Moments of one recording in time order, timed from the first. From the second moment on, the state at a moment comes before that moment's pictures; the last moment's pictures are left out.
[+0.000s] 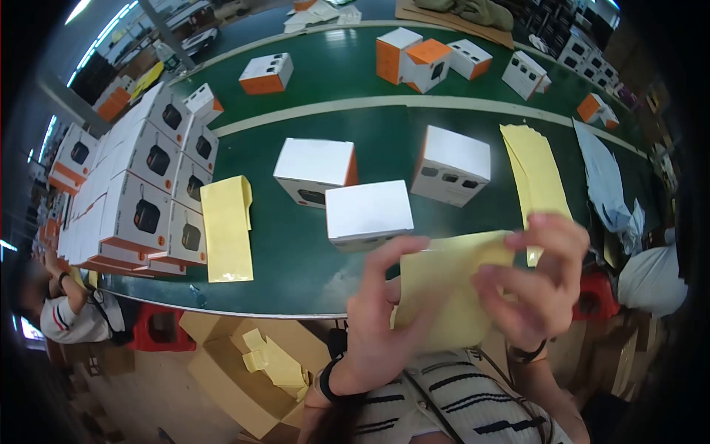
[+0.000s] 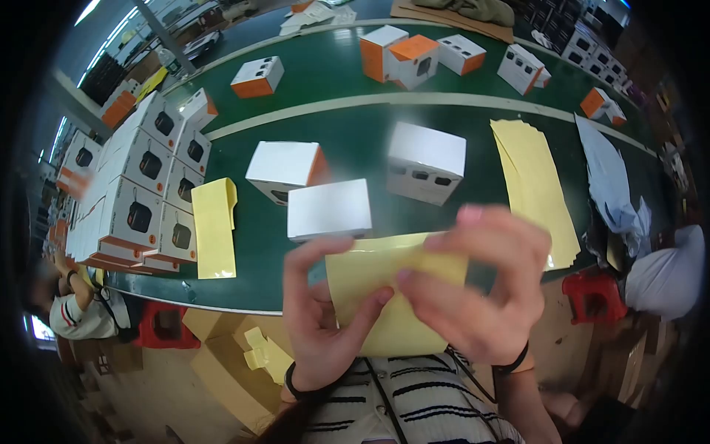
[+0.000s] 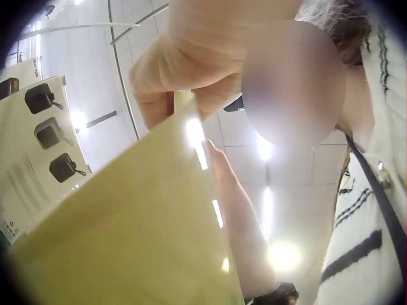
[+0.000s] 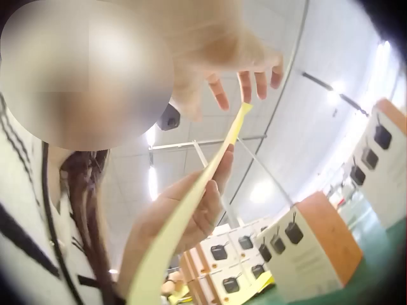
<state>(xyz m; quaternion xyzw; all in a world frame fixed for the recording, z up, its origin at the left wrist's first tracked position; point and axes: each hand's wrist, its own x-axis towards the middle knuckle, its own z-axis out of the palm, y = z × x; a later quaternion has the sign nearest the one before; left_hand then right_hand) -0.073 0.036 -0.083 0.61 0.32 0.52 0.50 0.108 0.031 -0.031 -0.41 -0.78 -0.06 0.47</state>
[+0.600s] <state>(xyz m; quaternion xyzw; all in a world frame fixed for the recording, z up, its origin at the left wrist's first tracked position) -0.073 0.019 -0.078 0.59 0.26 0.62 0.45 0.089 0.029 -0.043 -0.44 -0.73 0.01 0.51</state>
